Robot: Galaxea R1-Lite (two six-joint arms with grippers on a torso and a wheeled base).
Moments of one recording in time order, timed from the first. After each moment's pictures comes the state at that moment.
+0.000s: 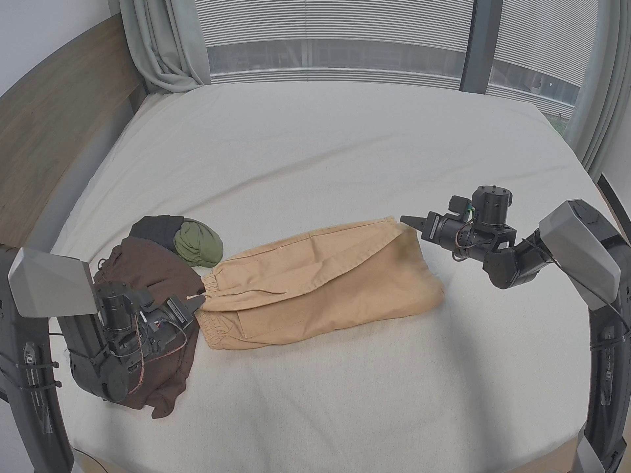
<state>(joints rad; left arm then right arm) -0.08 2.30 -0.45 -1.55 -0.31 -0.77 0.19 2.43 -1.43 -0.80 0.47 0.45</state>
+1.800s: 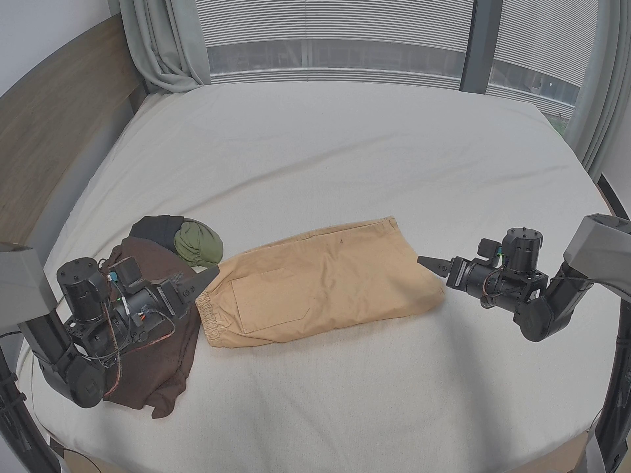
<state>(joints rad) -0.16 1.99 -0.33 -1.55 -0.35 -0.43 0.19 2.23 -0.81 -1.12 0.34 0.45</state>
